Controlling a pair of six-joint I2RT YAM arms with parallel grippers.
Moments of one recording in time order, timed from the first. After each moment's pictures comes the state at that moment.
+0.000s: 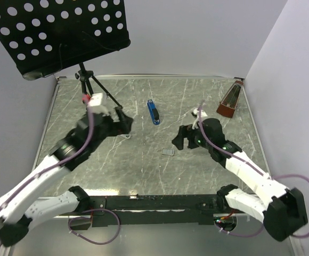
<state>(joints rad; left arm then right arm) -0.73 0.93 1.00 -0.41 -0.34 -0.59 0.44 0.98 0.62 -0.20 -0.23 0.32</state>
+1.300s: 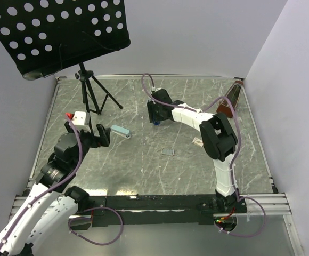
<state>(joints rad) -0.50 0.54 0.69 -0.34 -0.28 -0.23 0.59 2.06 1.54 -0.34 0.09 0.31</state>
